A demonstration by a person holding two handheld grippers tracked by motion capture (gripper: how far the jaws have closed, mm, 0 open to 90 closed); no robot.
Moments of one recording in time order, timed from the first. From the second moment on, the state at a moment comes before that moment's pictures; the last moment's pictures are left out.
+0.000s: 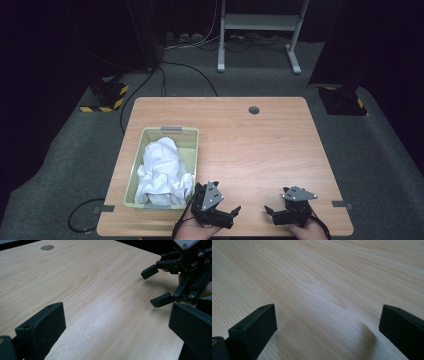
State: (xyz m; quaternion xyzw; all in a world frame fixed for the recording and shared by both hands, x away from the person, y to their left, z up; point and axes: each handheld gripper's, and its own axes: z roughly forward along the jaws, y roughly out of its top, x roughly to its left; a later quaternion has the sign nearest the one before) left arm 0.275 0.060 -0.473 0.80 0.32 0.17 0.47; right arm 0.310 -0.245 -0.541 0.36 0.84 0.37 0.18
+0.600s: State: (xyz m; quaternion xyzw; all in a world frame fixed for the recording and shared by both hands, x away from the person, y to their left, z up) left arm 0.278 0.077 -0.469 0.79 0.34 0.19 0.47; right arm 0.310 -0.246 -0.541 0.36 0.84 0.37 0.18
